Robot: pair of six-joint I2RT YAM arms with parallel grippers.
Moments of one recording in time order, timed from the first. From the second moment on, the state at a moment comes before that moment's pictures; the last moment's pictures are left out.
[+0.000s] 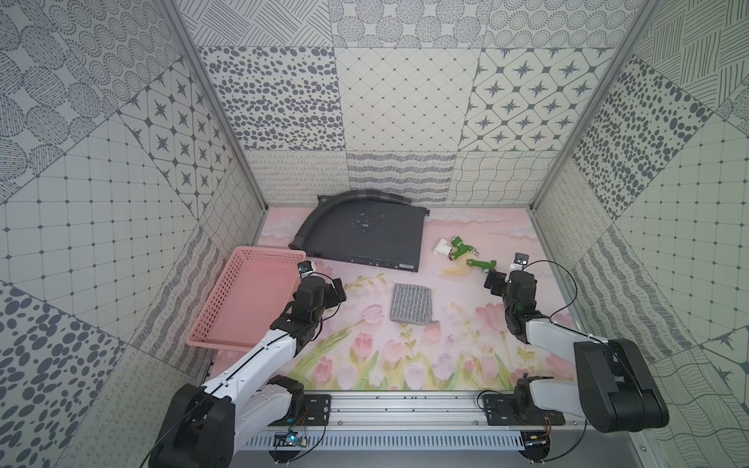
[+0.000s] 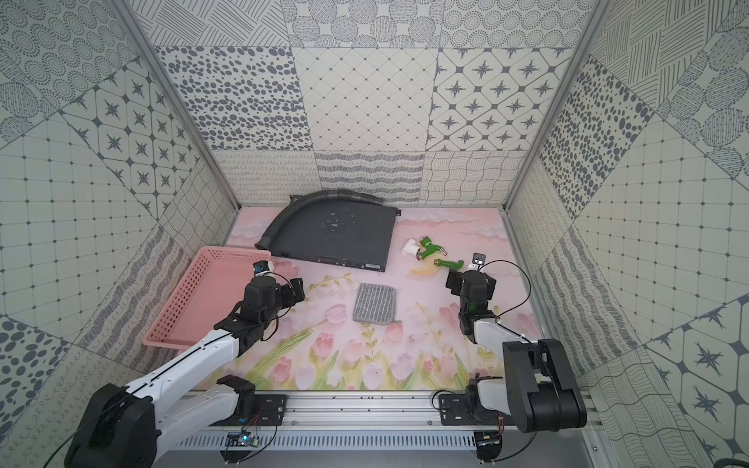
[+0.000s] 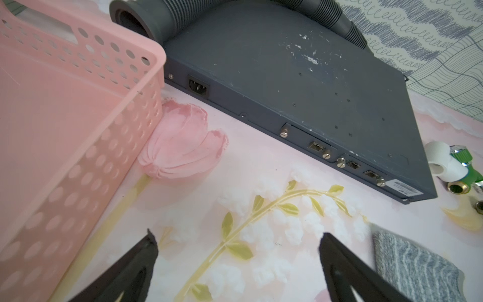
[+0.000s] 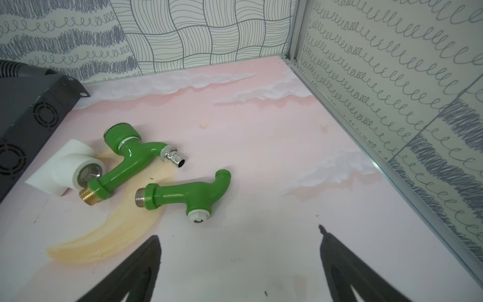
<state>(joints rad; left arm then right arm) -0.23 1.06 0.45 0.01 -0.22 -0.49 0.07 1.31 0.36 0.56 0.31 0.15</state>
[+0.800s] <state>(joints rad) -0.14 1.23 0.37 0.31 0.05 -0.17 0.01 1.57 0.30 1.01 0.10 0.12</state>
